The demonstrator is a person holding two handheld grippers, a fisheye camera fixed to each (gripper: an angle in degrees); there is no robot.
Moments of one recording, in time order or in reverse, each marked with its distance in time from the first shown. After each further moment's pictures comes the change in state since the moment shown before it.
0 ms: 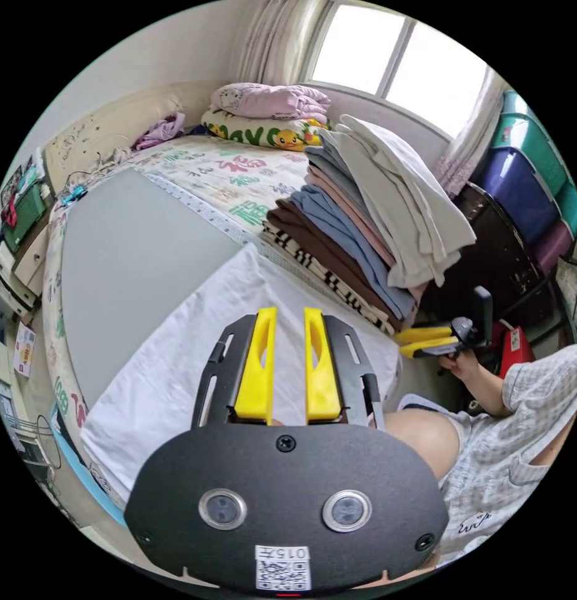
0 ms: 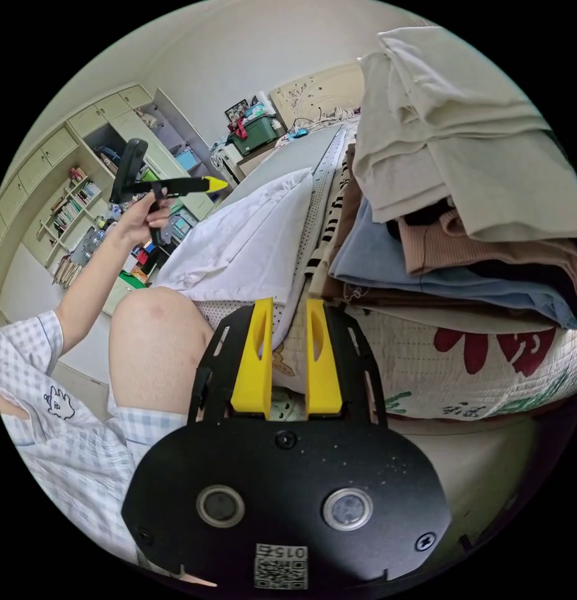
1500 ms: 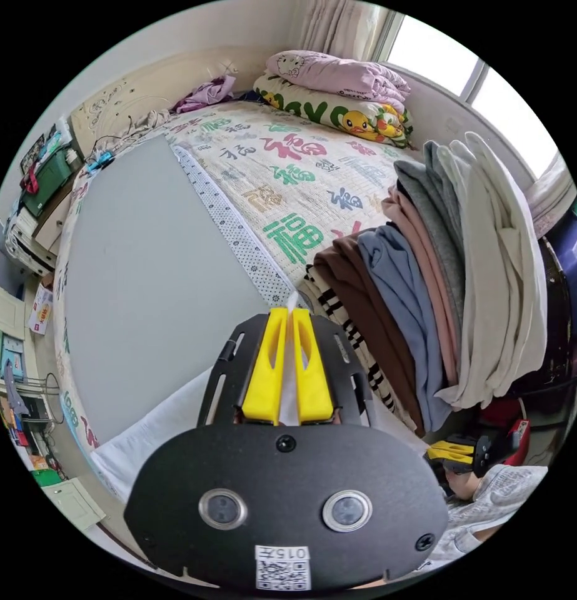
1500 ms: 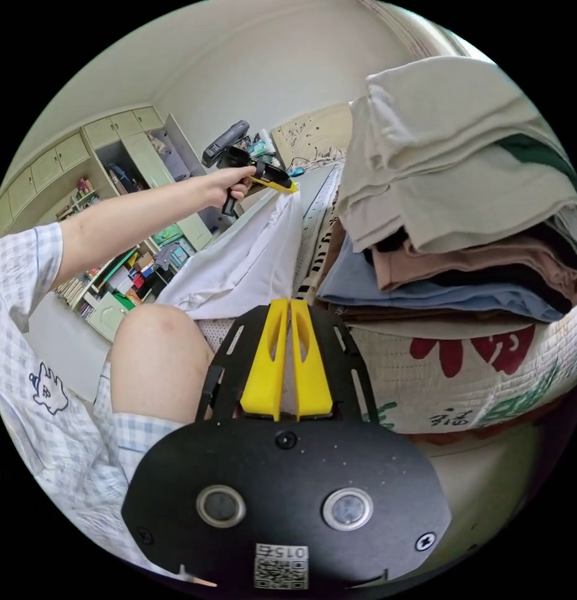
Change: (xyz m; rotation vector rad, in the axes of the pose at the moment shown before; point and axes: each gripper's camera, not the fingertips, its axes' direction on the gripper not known) left arm -0.072 -0.170 0.136 -0.122 -0.106 -0.191; right arm -0.054 0.242 -0.060 0.225 0.090 0.000
